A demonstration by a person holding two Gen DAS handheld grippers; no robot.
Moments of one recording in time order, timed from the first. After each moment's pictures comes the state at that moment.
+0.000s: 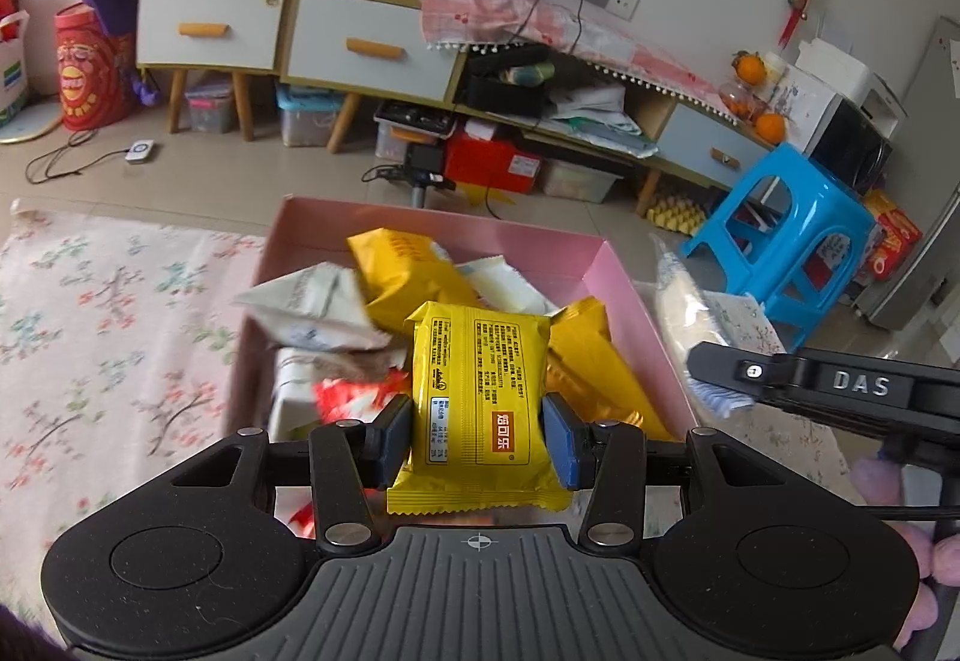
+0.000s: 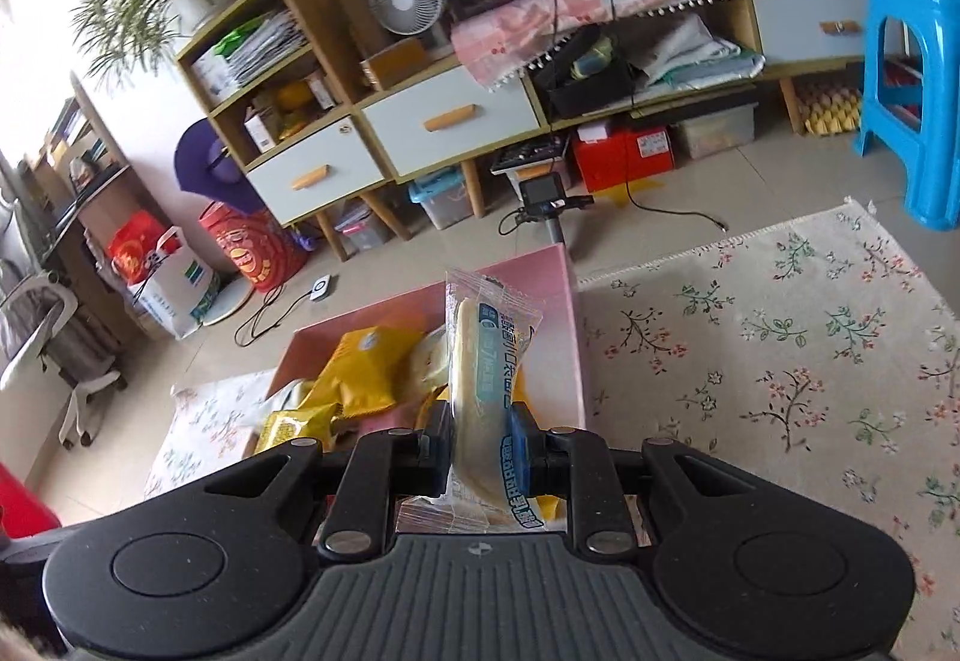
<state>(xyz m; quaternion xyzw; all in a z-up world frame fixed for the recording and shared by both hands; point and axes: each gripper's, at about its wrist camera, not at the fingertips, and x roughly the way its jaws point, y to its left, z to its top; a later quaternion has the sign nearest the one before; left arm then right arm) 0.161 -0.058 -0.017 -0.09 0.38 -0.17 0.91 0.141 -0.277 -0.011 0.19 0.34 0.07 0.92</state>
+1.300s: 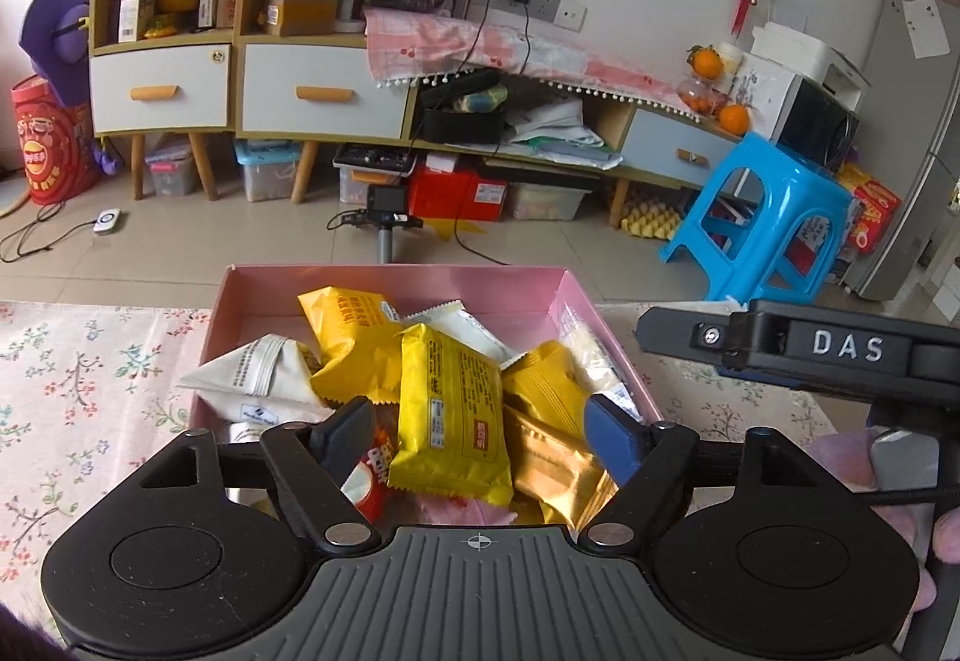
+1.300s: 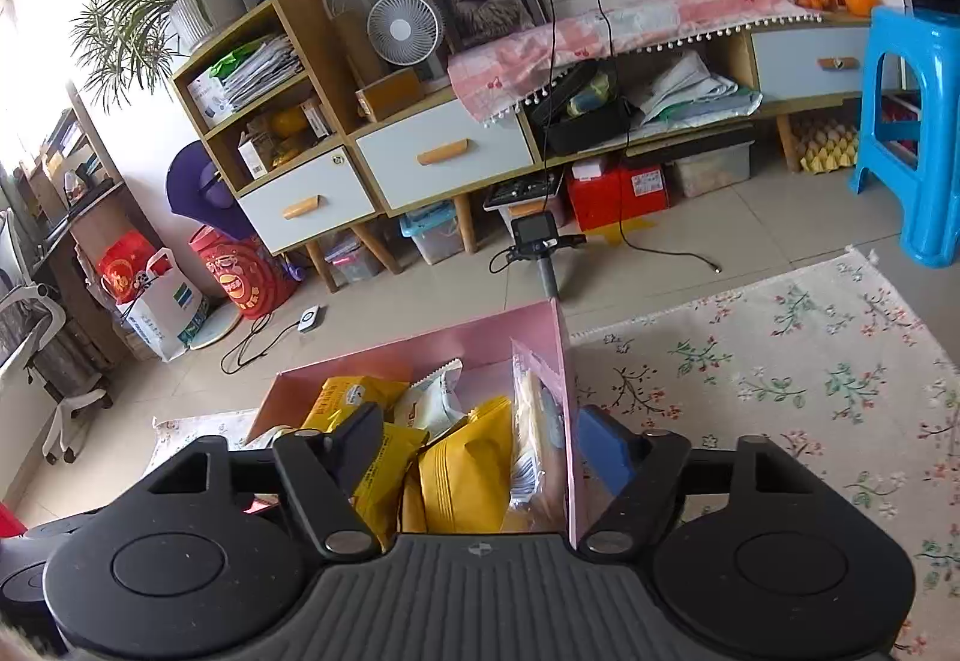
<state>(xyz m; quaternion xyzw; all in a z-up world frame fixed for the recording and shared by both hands) 0.163 -0.077 -0.005 -0.05 0.34 -0.20 0.92 0.151 -0.281 0.004 0.17 0.32 0.06 0.93</state>
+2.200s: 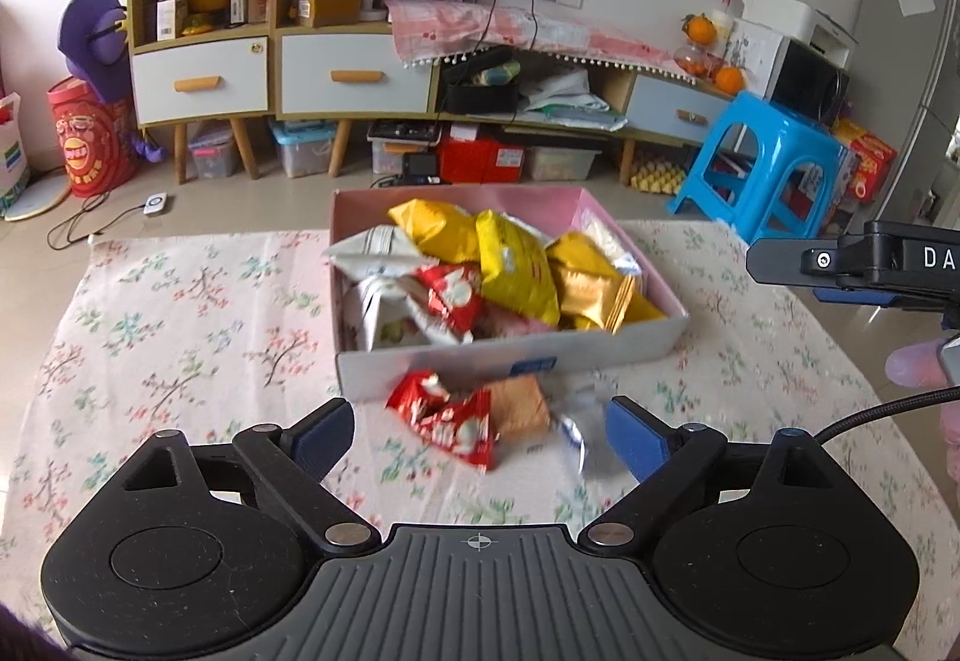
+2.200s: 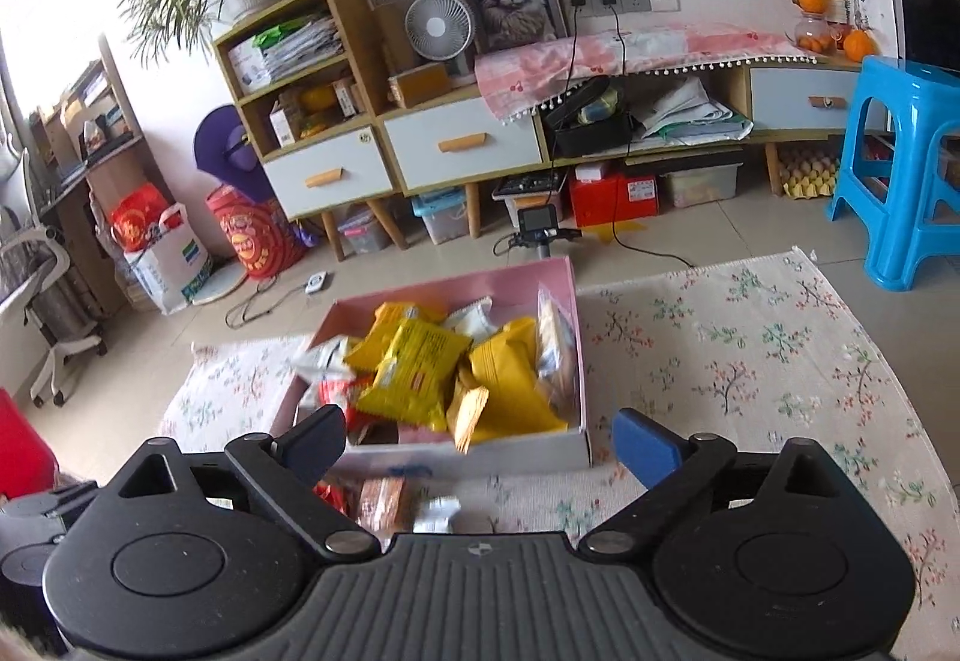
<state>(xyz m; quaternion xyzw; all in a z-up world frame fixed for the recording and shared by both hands) 0.063 -0.010 0.005 0.00 0.36 -0.19 0.91 0.054 -0.251 0.032 0.11 0.32 0.06 0.94</state>
